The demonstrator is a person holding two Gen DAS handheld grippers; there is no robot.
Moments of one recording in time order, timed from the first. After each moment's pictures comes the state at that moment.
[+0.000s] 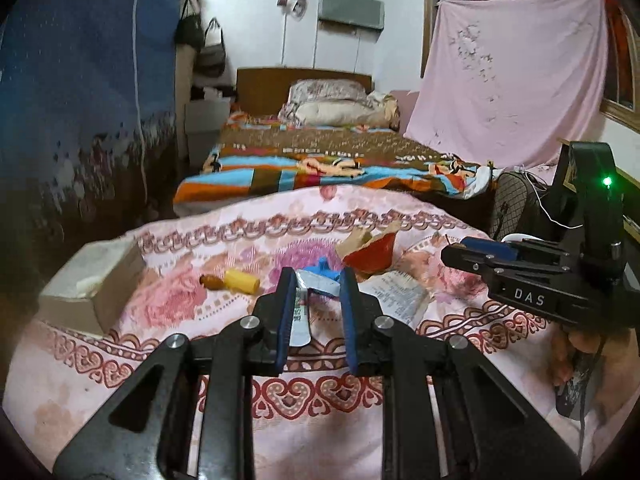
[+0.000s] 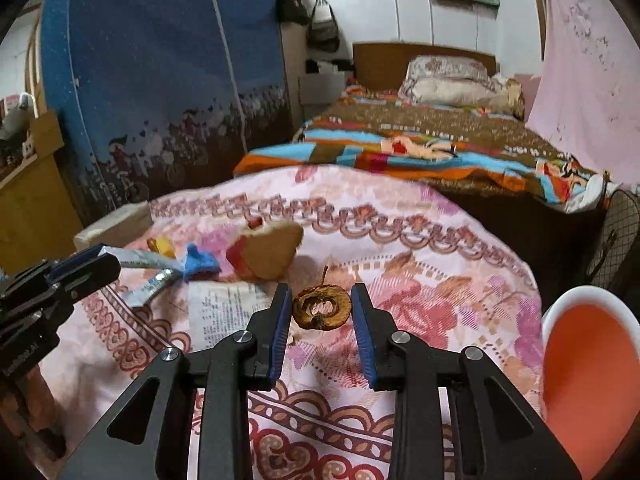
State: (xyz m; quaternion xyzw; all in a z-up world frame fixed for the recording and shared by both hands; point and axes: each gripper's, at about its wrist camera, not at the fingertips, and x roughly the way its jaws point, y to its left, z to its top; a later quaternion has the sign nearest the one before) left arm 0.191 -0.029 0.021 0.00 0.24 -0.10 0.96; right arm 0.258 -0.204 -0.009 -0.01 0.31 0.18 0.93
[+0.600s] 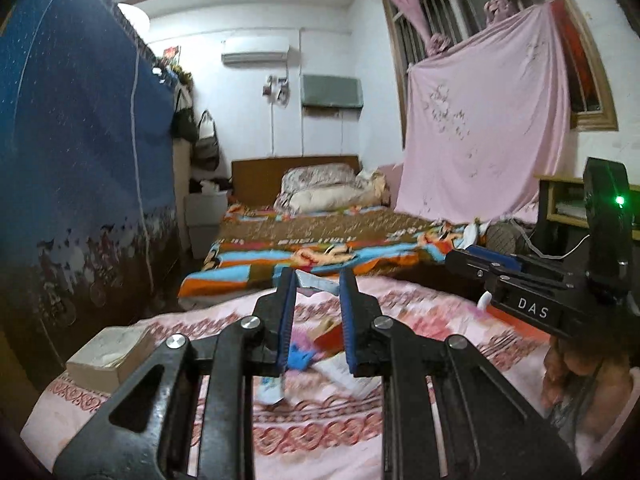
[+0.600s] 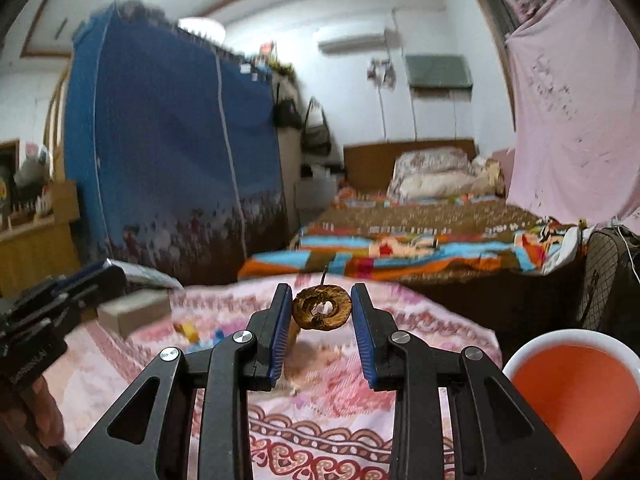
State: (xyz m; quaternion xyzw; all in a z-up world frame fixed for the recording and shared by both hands) left arm 0.143 -0.058 0.060 0.03 0.07 -0.11 0.99; right arm 0.196 -0.241 0.028 0.05 0.11 0.16 0.98
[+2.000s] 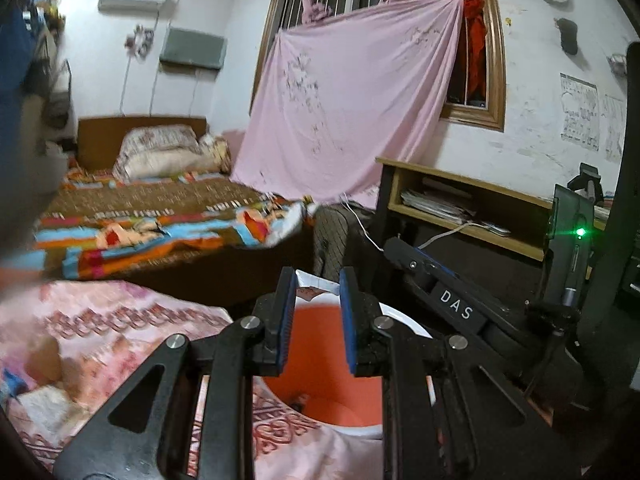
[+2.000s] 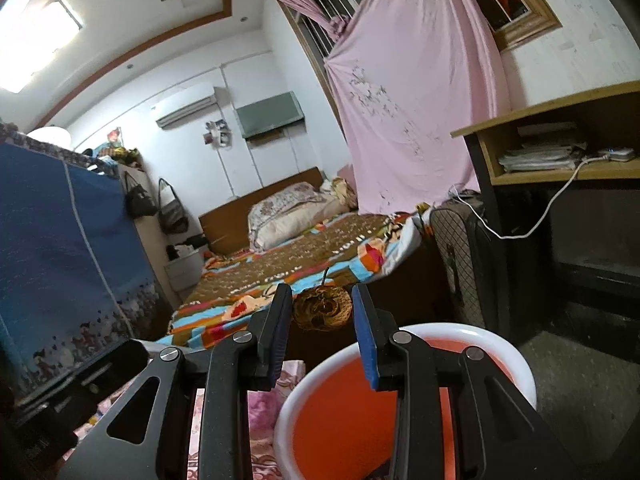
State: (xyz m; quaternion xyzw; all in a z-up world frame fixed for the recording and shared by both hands) left arm 0.179 -0.254 0.068 -0.01 0.17 -0.38 0.91; right arm 0.148 -0.426 0.033 0.19 0.07 -0.09 0.97
